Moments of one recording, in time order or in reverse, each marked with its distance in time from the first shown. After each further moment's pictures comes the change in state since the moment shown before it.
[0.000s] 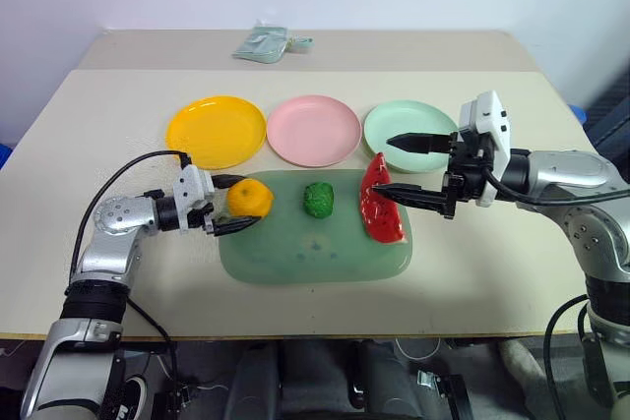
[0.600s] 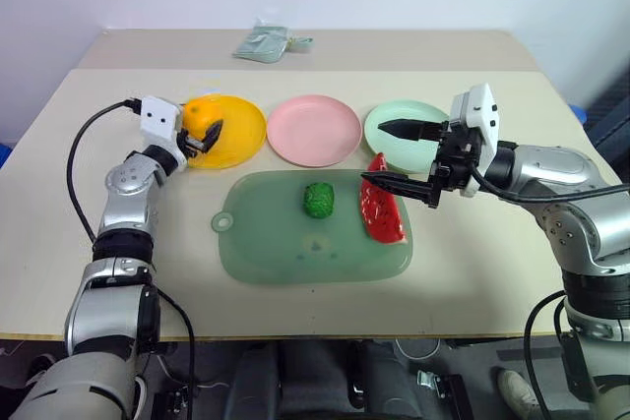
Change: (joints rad) left arm -0.385 -0.112 0.133 0.529 0.139 -0.095 0.707; right arm -0.035 0.079 0.032 0.044 -0.081 -0.120 -0.021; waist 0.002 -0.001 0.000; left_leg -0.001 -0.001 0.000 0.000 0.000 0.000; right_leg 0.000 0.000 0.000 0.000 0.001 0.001
